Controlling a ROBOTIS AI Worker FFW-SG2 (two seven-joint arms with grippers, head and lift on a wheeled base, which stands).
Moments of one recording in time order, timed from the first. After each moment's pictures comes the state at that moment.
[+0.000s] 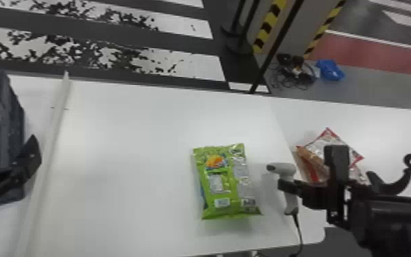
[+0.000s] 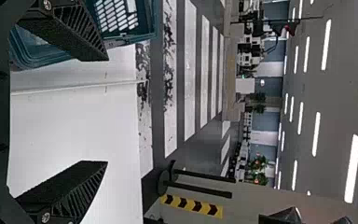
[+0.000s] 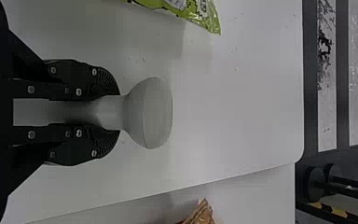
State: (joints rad) left arm 0.58 0.00 0.14 -2.38 0.03 0.50 -0.30; right arm 0.28 -0.32 -0.39 -1.93 -0.08 1.06 0.44
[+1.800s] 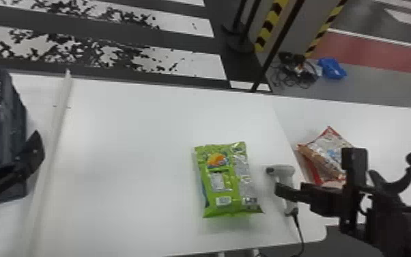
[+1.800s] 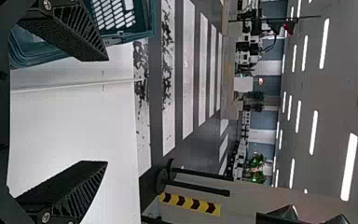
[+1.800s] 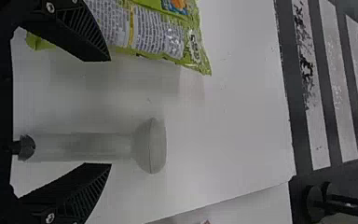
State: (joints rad) left arm 0.57 0.00 0.14 -2.37 0.04 0.50 -0.31; right arm 0.39 -0.30 -0.48 -2.12 -0.24 1.16 0.50
